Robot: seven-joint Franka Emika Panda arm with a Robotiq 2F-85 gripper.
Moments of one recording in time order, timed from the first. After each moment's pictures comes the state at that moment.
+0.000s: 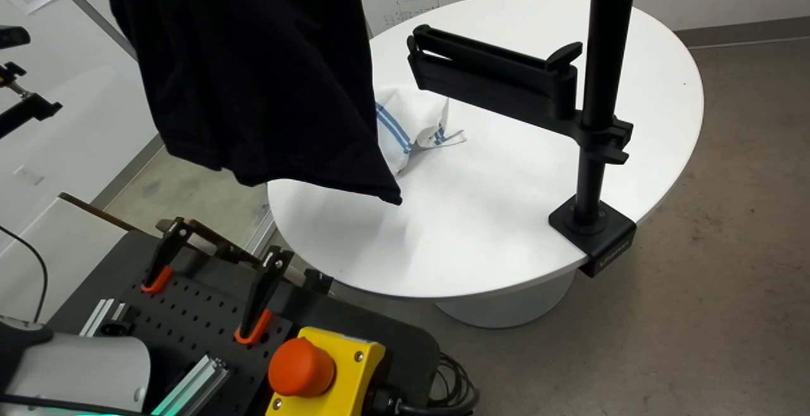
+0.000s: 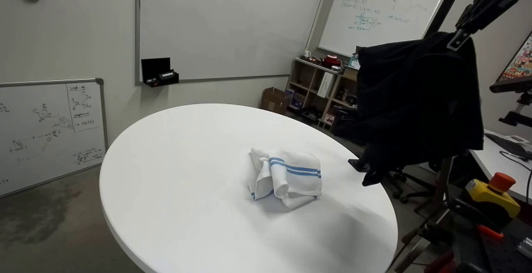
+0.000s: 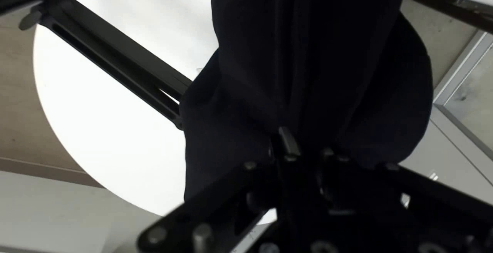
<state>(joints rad) -0.09 -0.72 -0.30 -2.70 -0.10 2.22 -0.57</state>
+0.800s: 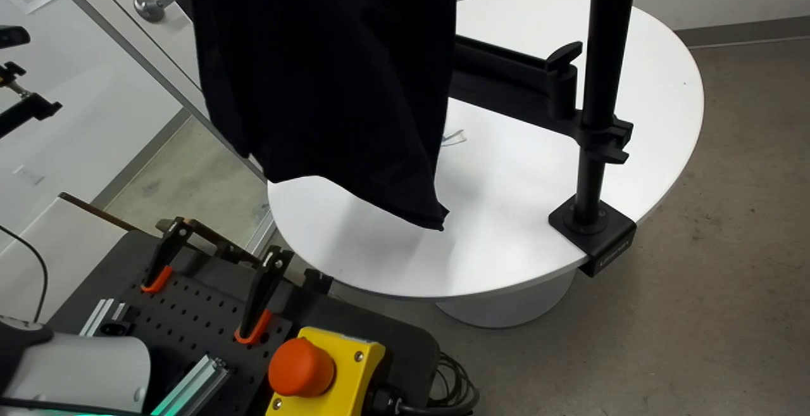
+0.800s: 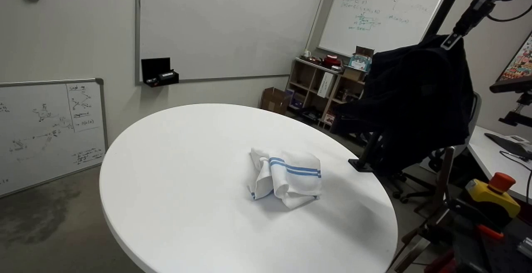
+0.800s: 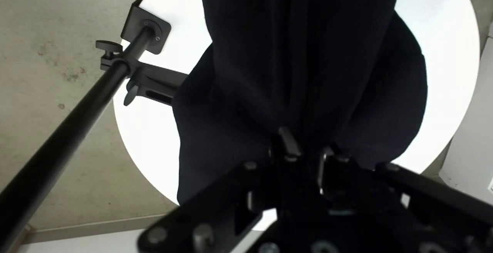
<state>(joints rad) -0.19 -0.56 -0.38 -2.55 -0.10 2.22 -0.38</state>
